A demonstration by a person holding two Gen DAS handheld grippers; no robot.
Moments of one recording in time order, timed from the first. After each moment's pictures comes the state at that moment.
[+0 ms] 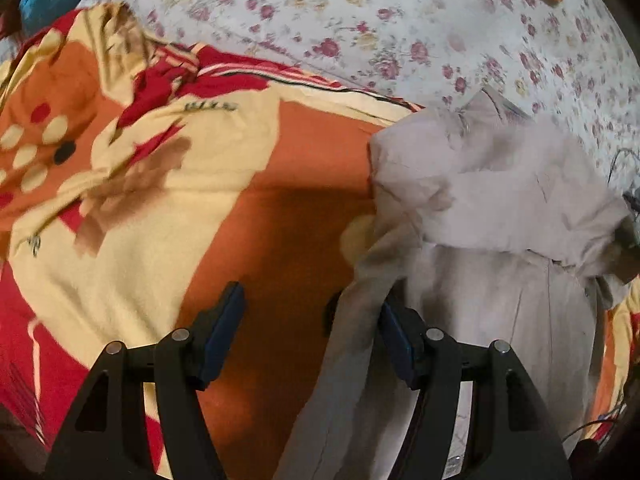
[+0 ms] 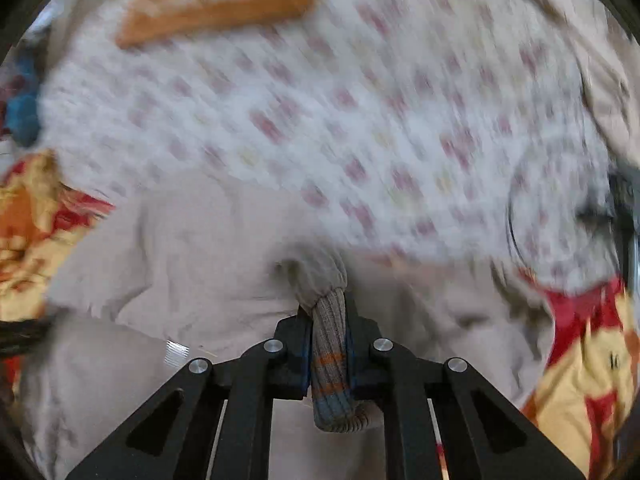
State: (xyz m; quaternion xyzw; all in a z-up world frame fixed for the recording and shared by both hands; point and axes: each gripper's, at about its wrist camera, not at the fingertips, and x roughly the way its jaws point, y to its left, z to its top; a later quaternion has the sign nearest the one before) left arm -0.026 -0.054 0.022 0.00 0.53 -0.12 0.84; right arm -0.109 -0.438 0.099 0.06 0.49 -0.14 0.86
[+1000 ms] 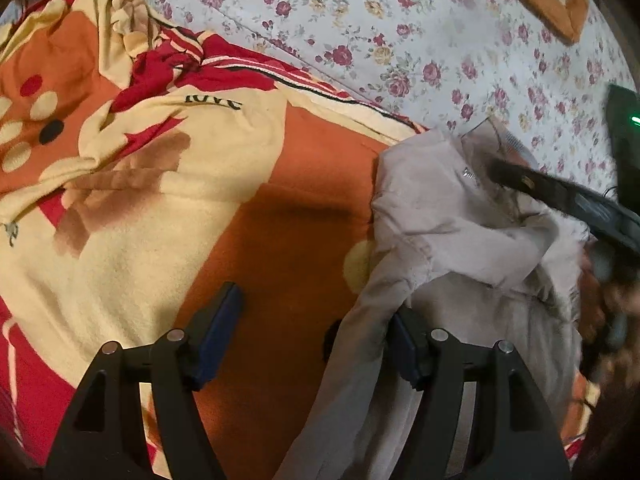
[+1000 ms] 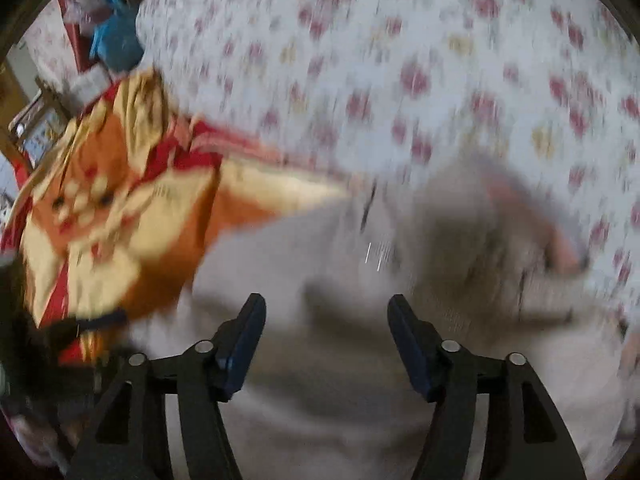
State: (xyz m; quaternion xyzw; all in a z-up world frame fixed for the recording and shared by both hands) left arm -0.006 -0.037 0.026 -0.09 0.54 -0.14 0.83; right arm 0.047 -0.265 0.062 0.03 0.52 0.11 0.85
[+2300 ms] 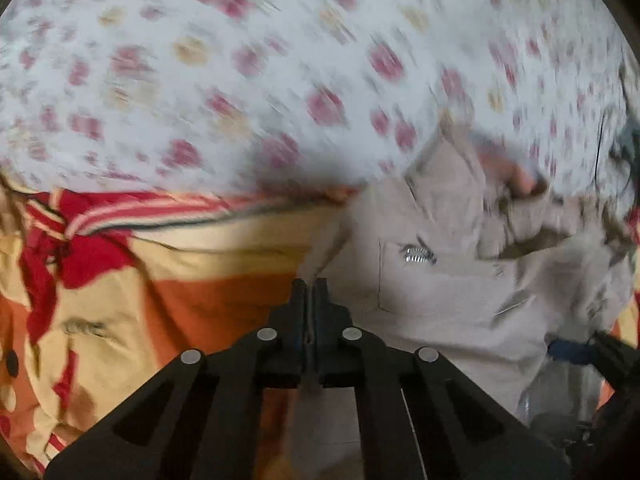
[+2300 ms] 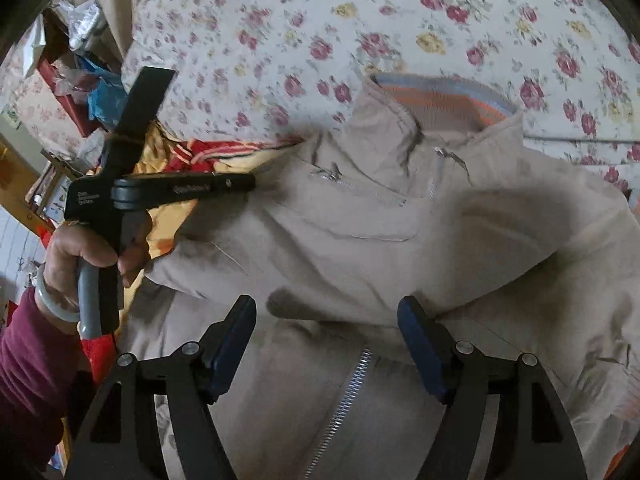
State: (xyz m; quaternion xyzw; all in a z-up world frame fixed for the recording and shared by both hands) left arm 0.110 -0.145 0.037 0.08 0.51 -0.23 0.82; right arm -0.057 -0.320 0.060 0.17 0.50 0.10 0.84
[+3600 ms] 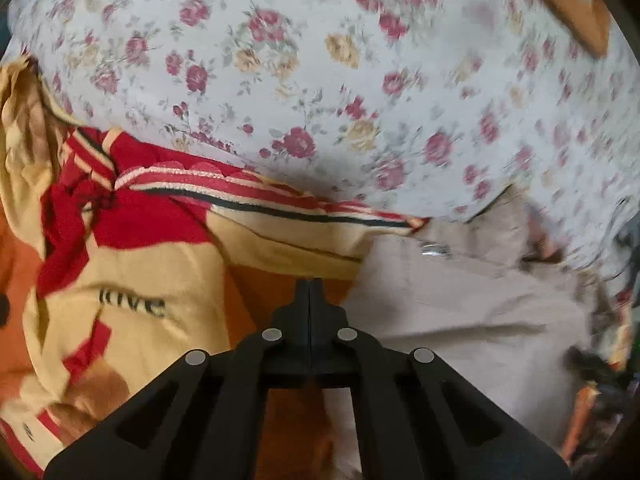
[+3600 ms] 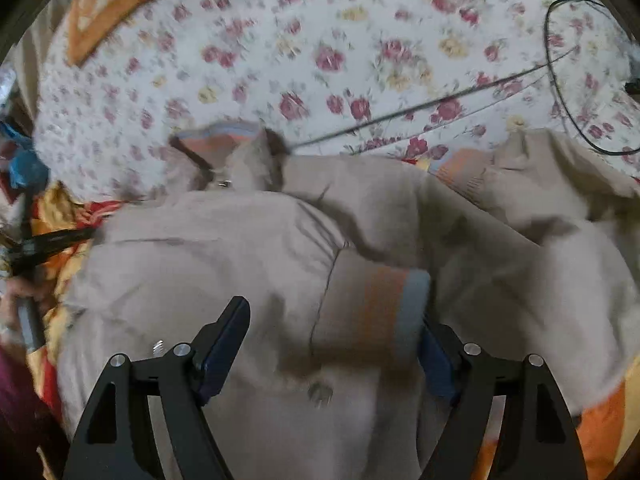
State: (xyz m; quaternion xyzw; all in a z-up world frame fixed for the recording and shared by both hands) left arm 0.119 -0.085 0.036 -0.03 0.53 -0.19 0.83; right arm -0.085 -0.470 0.039 0.19 0.52 -0.10 0.83
